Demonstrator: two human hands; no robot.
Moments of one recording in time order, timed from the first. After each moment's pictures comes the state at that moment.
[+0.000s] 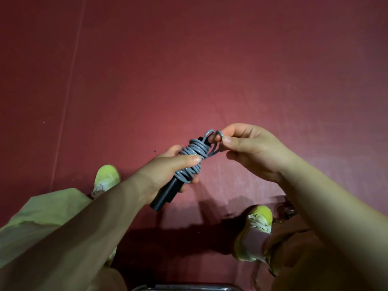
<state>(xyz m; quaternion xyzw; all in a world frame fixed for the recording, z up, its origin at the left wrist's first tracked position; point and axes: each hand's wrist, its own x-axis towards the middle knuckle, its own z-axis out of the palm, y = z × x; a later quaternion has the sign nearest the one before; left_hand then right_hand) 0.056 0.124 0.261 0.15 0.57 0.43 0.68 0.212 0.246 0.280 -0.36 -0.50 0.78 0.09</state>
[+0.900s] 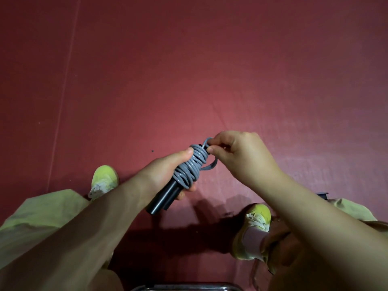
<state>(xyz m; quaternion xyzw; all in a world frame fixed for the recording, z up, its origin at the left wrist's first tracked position) 0.062 0.127 0.257 0.11 0.60 0.37 0.70 0.207 0.229 0.275 -0.41 -0.85 0.32 0.07</state>
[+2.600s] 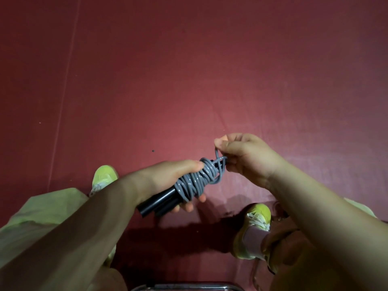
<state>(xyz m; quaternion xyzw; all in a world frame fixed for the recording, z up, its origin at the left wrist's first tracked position) 0.050 0.125 0.236 0.23 0.57 0.19 0.77 0.209 0.235 0.270 -0.46 -0.50 0.73 0.06</state>
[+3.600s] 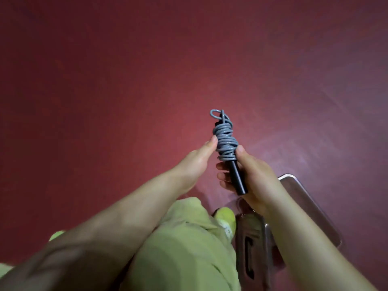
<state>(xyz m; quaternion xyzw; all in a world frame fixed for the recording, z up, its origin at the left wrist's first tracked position) 0.290 0.284 0.233 0.39 0.54 0.32 0.68 0.431 0.261 0.259 -0.56 -0.30 0.69 0.34</state>
